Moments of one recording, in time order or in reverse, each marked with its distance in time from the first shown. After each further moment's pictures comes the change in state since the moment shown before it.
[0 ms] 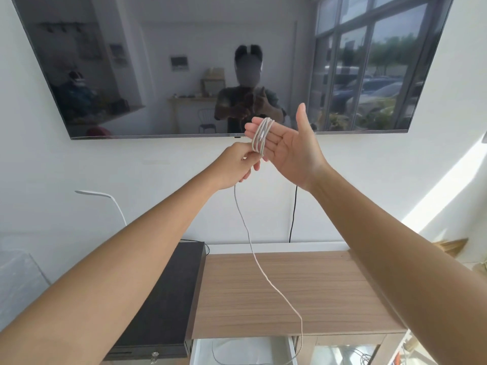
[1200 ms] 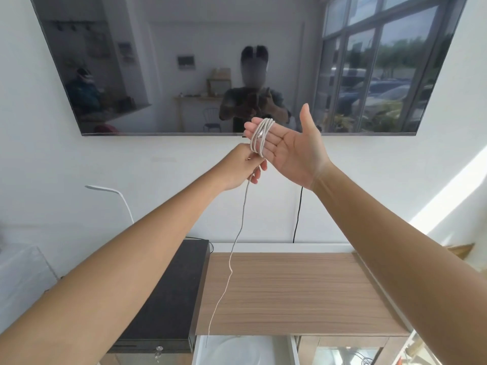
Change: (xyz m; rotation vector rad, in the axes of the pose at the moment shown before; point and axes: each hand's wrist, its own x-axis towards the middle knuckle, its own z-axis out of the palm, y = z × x) left_hand -0.017 0.004 -0.007 -0.145 -0.014 -0.060; right_hand 0.002 0.002 0.017 0.210 -0.112 0.082
